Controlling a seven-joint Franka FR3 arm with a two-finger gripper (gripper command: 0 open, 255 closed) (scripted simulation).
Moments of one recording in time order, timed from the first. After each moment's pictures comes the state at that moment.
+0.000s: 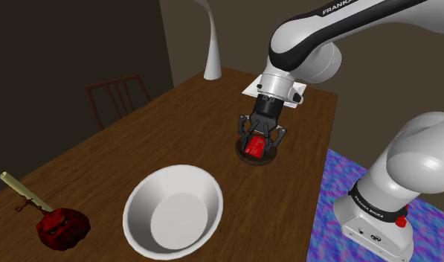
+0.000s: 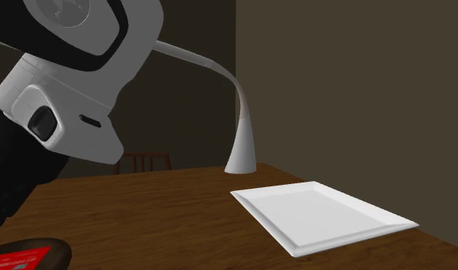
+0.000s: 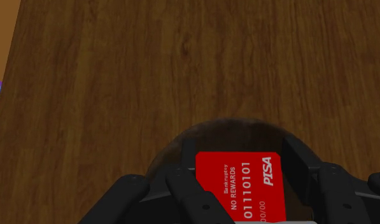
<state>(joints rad) 0.00 -0.47 0.31 -2.70 0.83 2.03 1.03</state>
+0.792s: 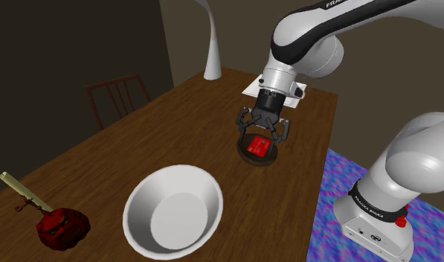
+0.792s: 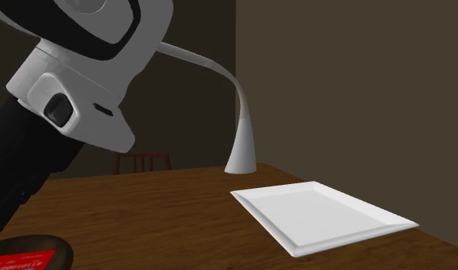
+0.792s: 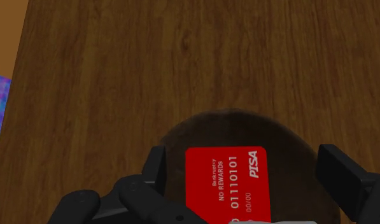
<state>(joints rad) -0.02 -0.49 0.28 -2.68 0.79 1.99 1.03</state>
